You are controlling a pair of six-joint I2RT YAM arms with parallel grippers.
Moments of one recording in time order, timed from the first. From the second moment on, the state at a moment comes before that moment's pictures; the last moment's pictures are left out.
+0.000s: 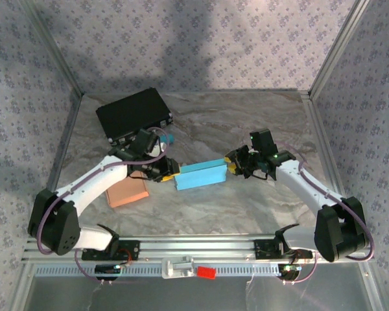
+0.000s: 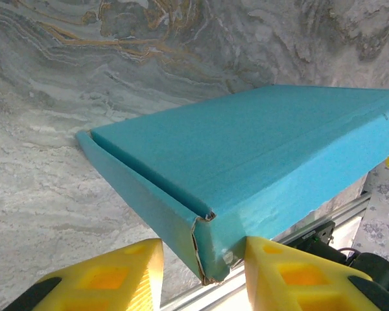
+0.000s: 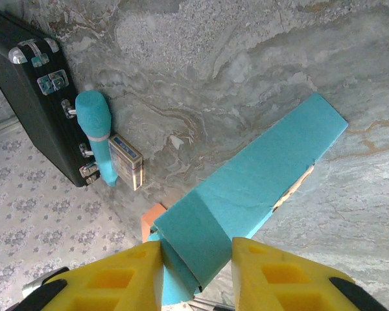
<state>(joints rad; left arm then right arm) -0.54 1.34 0.95 -0.66 0.47 -0.81 0.37 1.28 0.84 -0.44 -0.46 1.40</state>
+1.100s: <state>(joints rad) -0.80 1.24 0.75 -0.50 0.33 -0.66 0.36 1.03 0.67 -0.63 -0.48 1.02</state>
